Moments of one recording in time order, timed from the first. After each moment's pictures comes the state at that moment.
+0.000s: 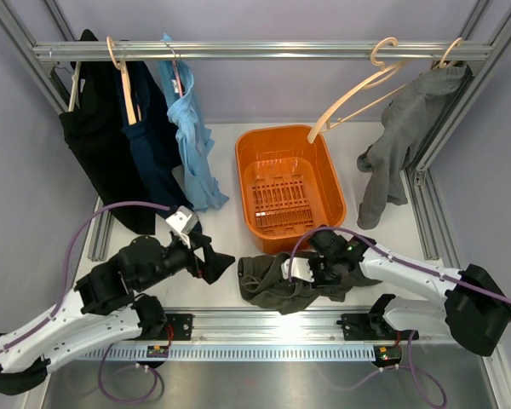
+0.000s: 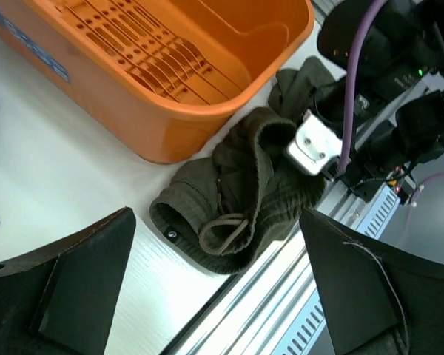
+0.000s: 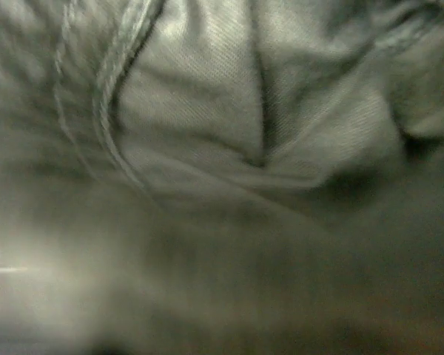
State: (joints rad) left arm -1.02 0.47 0.69 -0.53 -0.11 -0.40; right arm 0.82 1.17 0.59 -0.69 -0.25 -0.88
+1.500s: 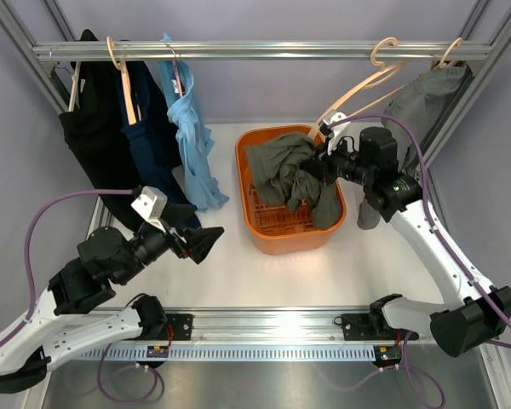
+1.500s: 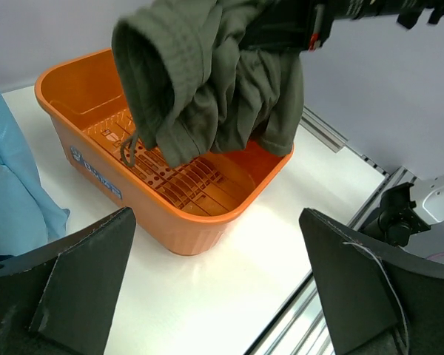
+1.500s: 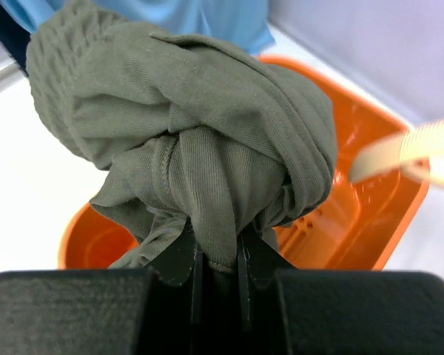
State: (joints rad) left arm -1.02 0.51 0.95 -0.47 -0.22 -0.26; right arm 0.39 1.21 1.28 -0.35 -0.44 -0.13
